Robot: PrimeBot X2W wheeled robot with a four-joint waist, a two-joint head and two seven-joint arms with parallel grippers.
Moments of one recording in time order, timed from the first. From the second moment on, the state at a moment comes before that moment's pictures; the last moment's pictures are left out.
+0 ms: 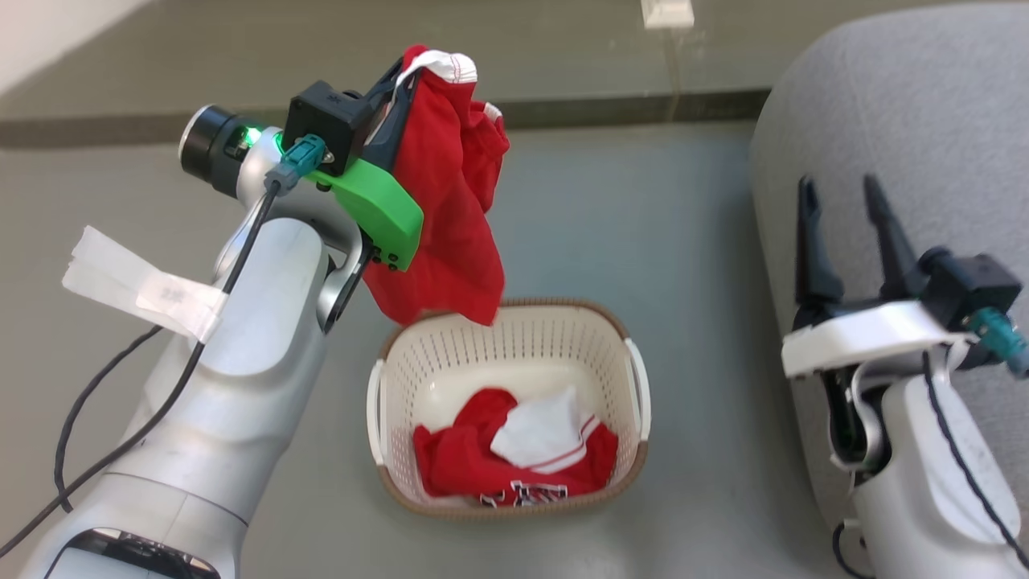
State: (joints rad) left arm -0.88 0.04 -0.56 0.70 -0.28 -0.12 -0.25; right arm -0.24 -0.05 0.07 0.19 0.21 0.00 -0.25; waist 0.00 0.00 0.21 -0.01
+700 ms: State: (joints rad) left arm -0.83 0.03 -0.59 0.67 -0.34 -0.12 -0.15; right arm -0.15 -0.05 0.30 0.30 0.18 0.09 -0.25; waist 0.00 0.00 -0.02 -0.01
